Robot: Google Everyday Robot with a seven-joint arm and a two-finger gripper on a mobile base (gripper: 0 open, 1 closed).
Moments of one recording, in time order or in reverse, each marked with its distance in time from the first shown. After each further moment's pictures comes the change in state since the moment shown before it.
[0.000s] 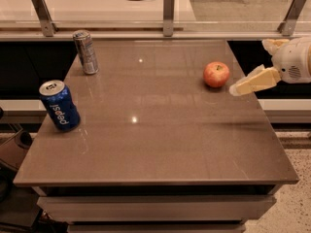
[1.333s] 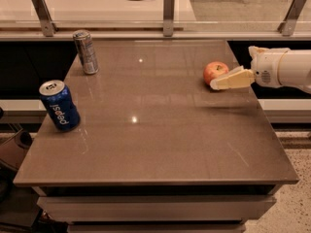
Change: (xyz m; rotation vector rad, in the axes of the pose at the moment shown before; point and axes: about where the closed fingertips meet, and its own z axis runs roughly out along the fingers) arm 0.006 -0.015 0.061 0.064 -0.114 0.147
